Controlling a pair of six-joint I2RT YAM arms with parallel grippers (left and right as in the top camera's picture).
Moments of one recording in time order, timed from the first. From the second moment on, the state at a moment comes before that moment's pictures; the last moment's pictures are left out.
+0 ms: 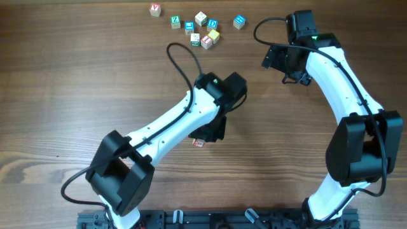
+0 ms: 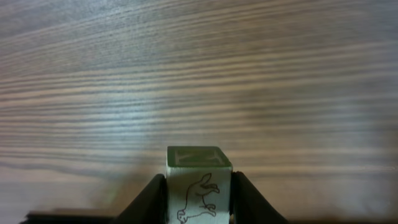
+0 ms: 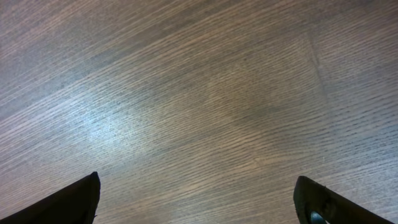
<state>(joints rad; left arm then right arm) -0.78 1.87 1.50 -1.35 -0.06 -0.61 0.13 1.91 1.54 -0.87 0.06 0.55</state>
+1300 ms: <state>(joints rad) -0.65 1.78 1.05 -0.55 -0.09 -0.79 0.13 1.91 1.54 -0.87 0.06 0.55</state>
